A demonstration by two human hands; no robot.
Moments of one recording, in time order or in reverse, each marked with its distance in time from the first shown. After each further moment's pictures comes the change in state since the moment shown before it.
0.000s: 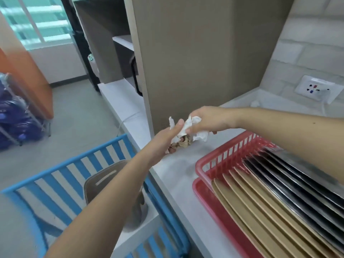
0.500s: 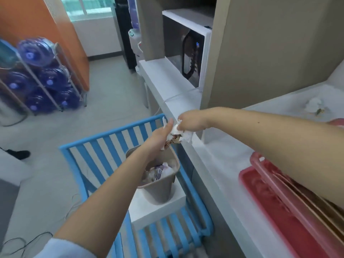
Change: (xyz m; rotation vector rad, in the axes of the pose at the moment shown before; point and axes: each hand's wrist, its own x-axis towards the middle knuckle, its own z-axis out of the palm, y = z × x) left_hand -0.059 -0.087 -0.115 -0.002 0.402 -0.245; right_hand 0.104 -0.130 0.103 -0.349 -0.269 -0.023
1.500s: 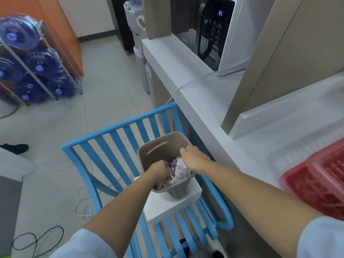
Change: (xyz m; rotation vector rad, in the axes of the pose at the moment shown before) left_hand 0.065 -0.165 -0.047 0.755 -0.154 -0.198; right_hand 0.125 -0.040 0.166 0.541 0.155 0.314
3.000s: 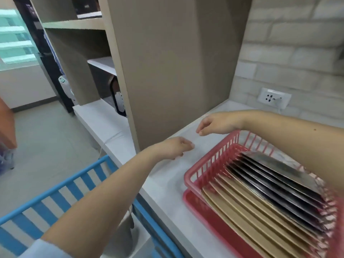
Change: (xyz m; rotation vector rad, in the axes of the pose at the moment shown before) left_hand -0.140 0.344 -0.045 0.010 -0.191 0.642; right_hand -0.195 0.138 -0.337 -0.227 0.173 -0.045
